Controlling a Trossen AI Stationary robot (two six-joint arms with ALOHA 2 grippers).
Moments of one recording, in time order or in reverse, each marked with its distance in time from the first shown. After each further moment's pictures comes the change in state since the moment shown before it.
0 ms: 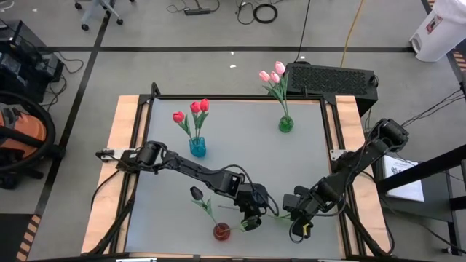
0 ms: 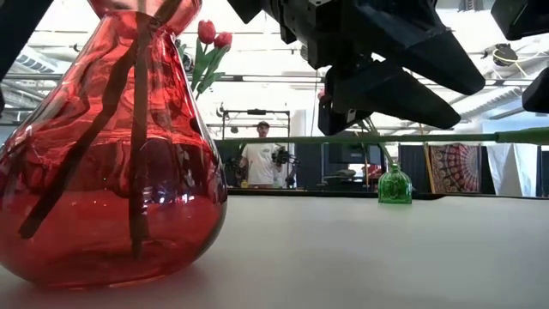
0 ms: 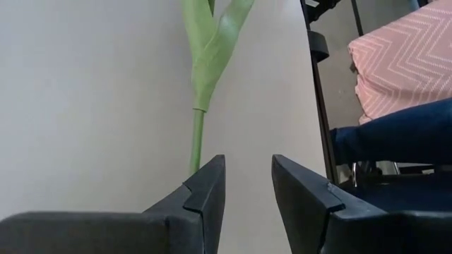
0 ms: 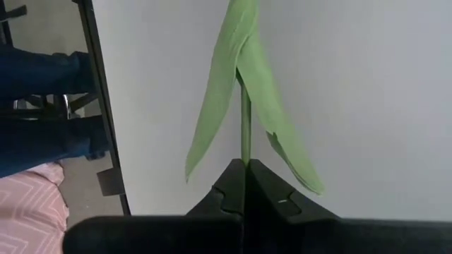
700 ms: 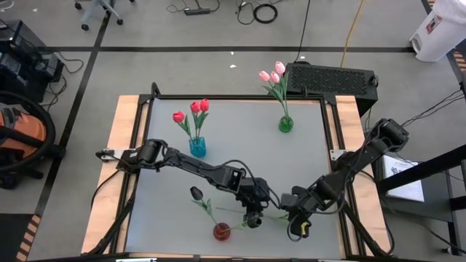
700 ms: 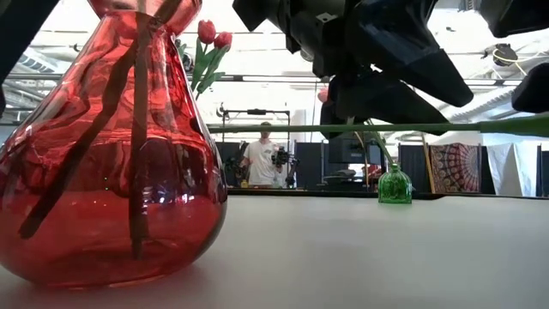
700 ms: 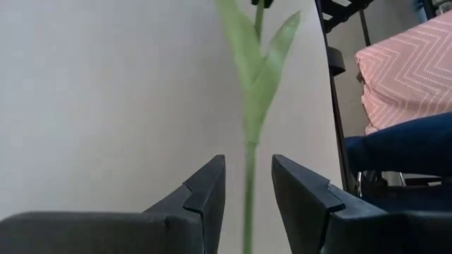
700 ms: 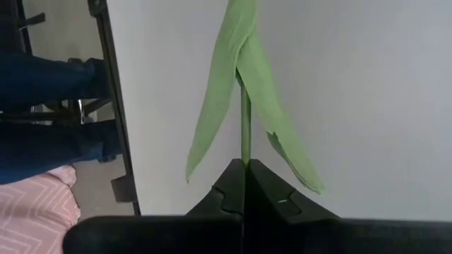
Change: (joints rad) left arm 0.034 0.000 0.000 0.001 -0.006 0.002; right arm -0.026 0.000 0.000 0.039 -0.022 -0.020
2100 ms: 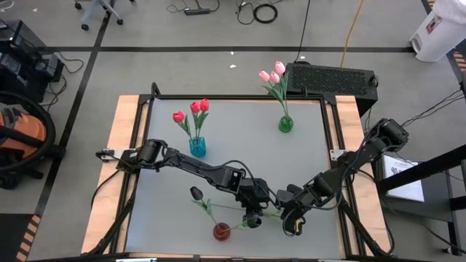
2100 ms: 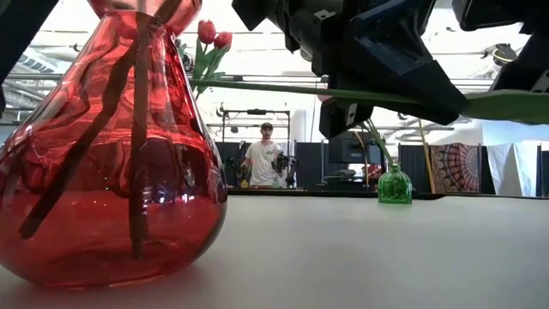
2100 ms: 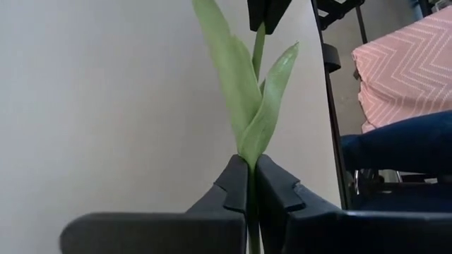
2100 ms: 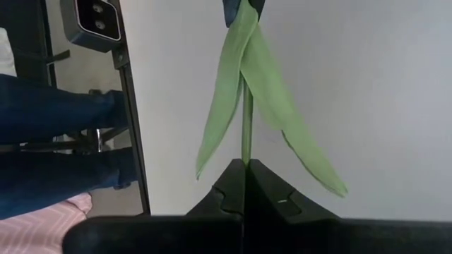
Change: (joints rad) left arm 0.000 0.000 0.000 -0.003 0.009 0.002; right arm -0.052 0.000 0.000 0.094 0.030 0.000
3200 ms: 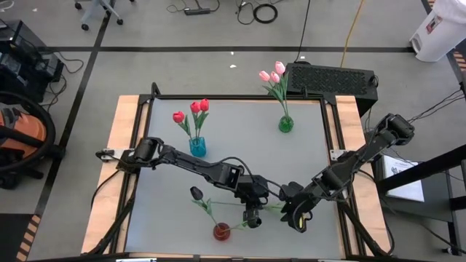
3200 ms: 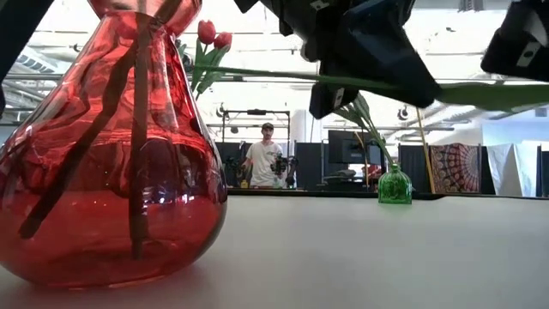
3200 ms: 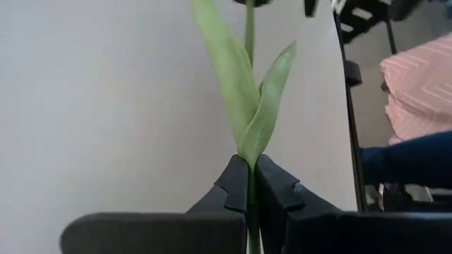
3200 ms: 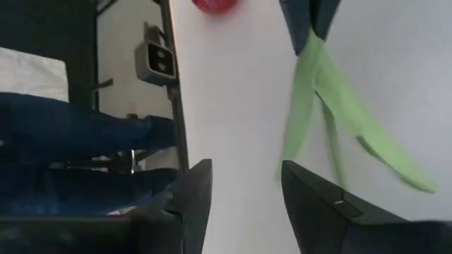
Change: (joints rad) left arm 0.003 -0.048 0.001 -0.064 -0.090 0.000; right arm -0.005 -0.129 0.000 0.017 0.023 0.012
